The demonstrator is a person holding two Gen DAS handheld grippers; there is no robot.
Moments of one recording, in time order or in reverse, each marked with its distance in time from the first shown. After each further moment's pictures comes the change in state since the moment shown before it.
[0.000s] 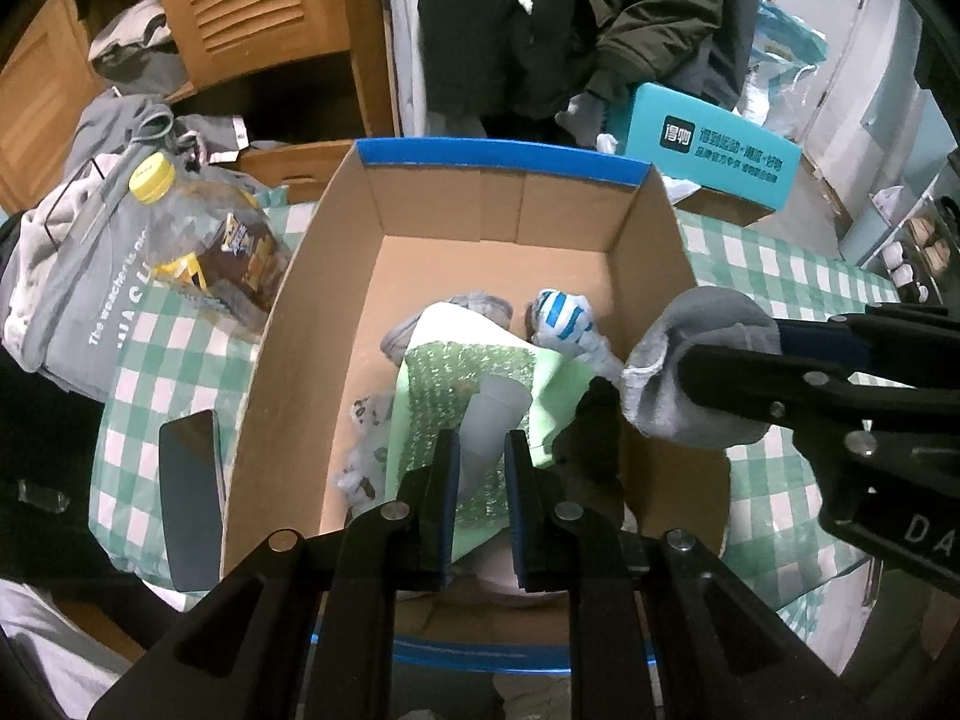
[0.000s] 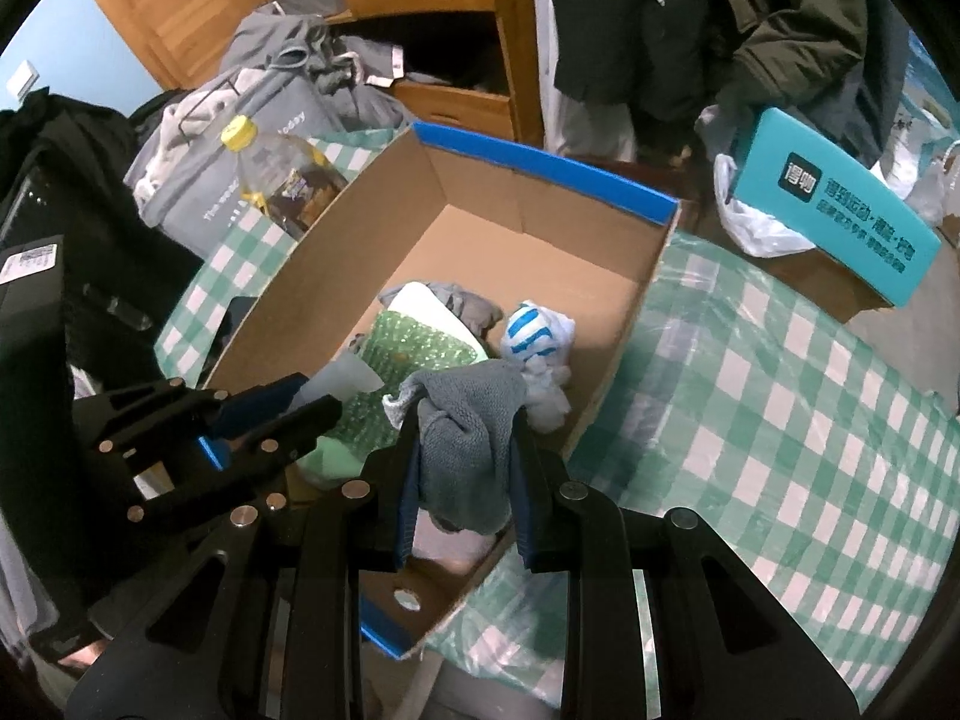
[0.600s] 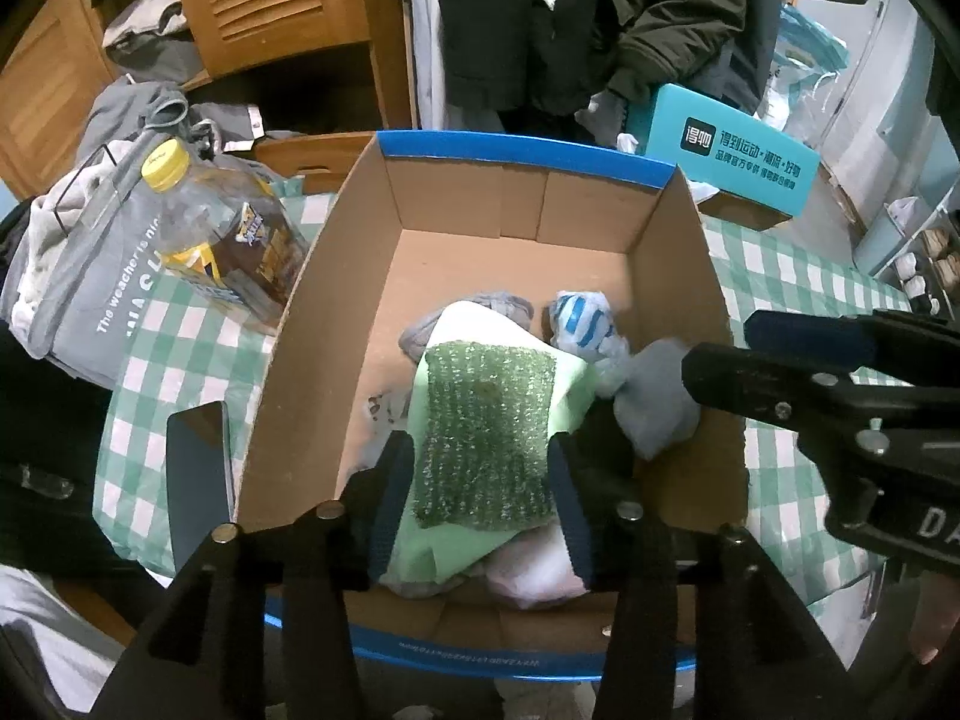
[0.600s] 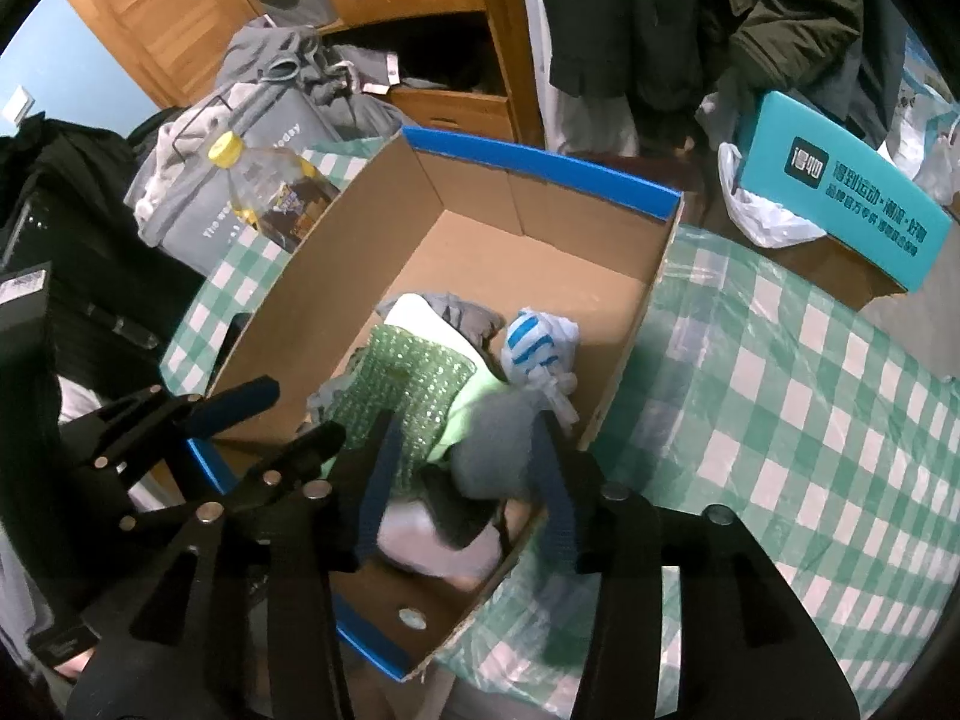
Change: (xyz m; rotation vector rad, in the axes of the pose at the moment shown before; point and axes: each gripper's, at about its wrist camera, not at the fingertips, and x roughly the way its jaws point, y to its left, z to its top) left arm 0.003 0.006 0.003 -0.027 0.009 0.026; right arm 0.005 -0.010 0.004 0.043 -0.020 0.038
